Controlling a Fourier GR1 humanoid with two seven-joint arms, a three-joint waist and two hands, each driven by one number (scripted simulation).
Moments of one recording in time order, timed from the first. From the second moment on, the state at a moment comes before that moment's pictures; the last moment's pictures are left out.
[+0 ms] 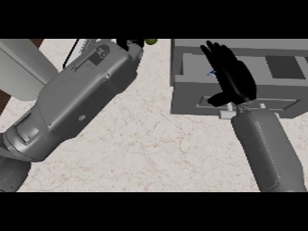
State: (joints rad) left arm -1.28 0.22 -0.59 -0.76 0.91 0.83 -0.07; right arm -0.60 -0.12 0.00 -1.12 1.18 -0.13 -0.11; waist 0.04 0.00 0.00
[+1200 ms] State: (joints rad) left arm -1.14 0.40 -0.57 -1.06 0.82 0.84 0.09; right arm -1.00 -0.18 -0.17 -0.40 1.29 -0.63 -0.15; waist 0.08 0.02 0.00
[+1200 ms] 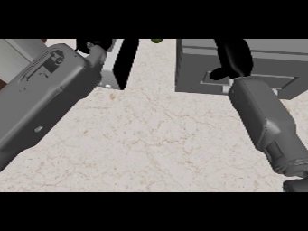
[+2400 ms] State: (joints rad) left arm -1.09 0.47 -0.56 -1.22 0.78 0.85 0.18; right arm -1.21 -0.19 -0.40 -0.17 1.09 -0.47 -0.33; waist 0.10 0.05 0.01
